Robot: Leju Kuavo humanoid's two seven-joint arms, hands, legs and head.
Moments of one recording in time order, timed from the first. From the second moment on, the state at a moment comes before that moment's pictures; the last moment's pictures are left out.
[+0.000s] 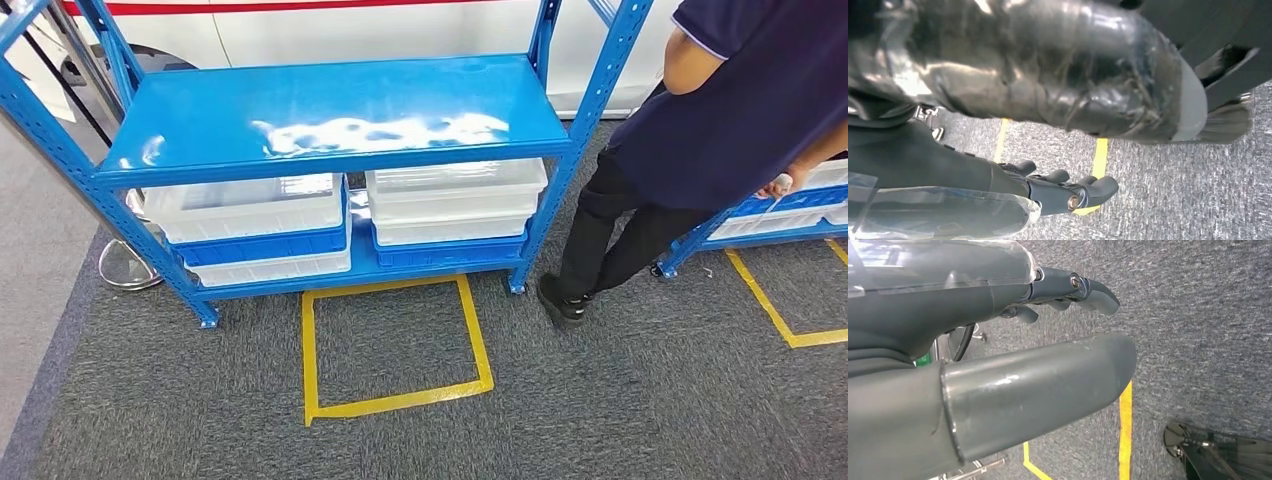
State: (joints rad) left arm -0.06 -0.12 1.28 -0.21 -1.32 -0.01 -0.29; right arm -0.01 0.15 -0.53 -0.18 0.57 0.04 0.10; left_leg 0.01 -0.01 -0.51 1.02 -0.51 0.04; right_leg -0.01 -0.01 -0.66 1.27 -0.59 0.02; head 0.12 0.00
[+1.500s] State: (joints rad) left arm -0.06 -0.13 1.28 -0.21 -1.33 -0.01 -0.29; right arm 0.00 0.15 -0.56 -0.18 0.58 0.04 0.10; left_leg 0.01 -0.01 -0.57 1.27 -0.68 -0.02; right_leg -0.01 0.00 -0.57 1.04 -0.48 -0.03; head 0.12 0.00
